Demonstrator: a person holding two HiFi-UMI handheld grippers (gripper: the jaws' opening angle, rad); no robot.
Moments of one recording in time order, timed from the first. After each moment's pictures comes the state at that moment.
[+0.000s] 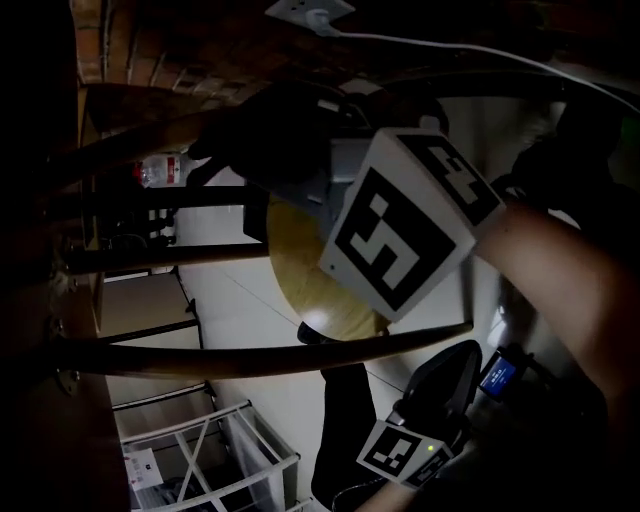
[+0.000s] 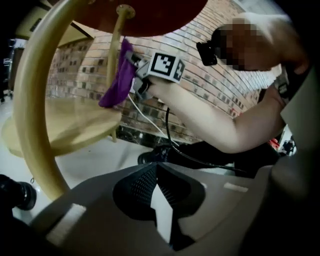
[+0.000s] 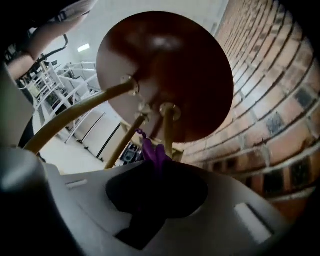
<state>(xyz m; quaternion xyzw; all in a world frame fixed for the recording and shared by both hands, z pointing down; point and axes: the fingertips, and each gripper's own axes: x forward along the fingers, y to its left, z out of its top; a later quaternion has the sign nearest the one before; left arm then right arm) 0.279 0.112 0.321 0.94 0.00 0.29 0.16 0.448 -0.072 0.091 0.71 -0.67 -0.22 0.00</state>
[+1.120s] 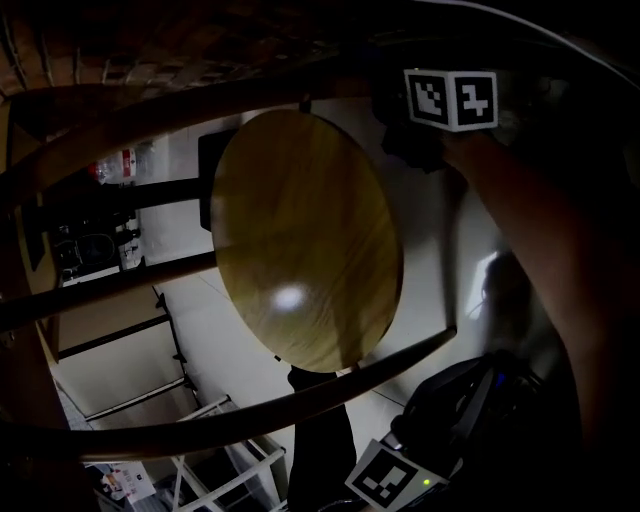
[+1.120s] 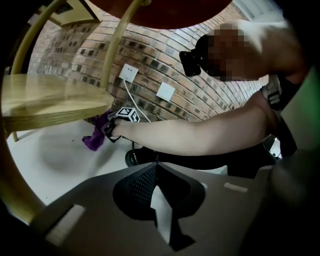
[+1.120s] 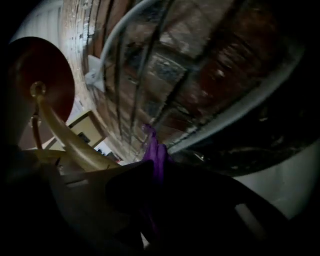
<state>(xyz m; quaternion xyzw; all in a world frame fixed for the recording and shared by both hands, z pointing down) 0.312 0.122 0.344 0.93 0.05 0.28 0.23 0.624 -0.134 0.451 0.75 -0.49 0.29 -0.34</state>
